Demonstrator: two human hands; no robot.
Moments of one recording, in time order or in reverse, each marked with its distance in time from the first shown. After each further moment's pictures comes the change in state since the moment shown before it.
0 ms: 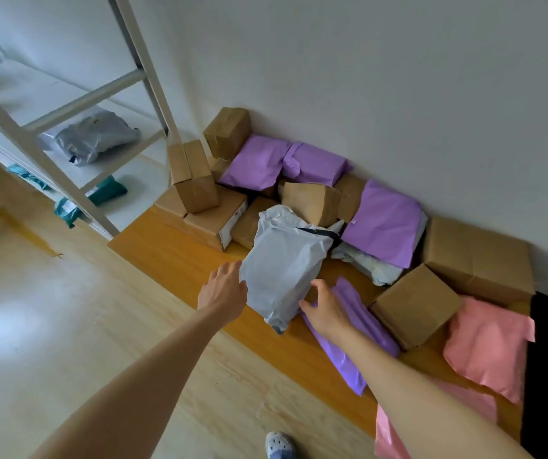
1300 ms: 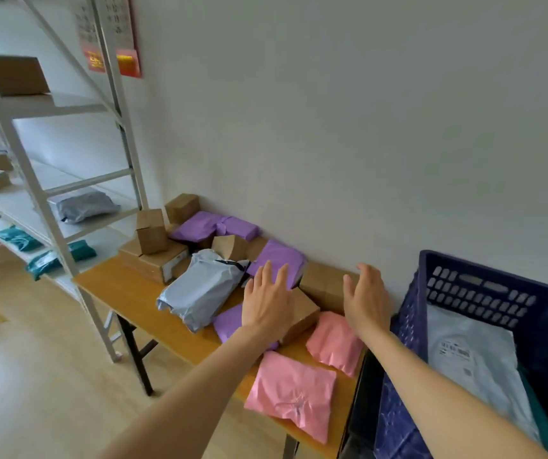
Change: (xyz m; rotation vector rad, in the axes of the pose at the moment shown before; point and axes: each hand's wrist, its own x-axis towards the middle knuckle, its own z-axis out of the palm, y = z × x) left_hand -0.284 0.285 0.000 -0.010 0.405 0.358; right_hand -0.262 0.087 -0.259 -0.324 0.855 -0.361
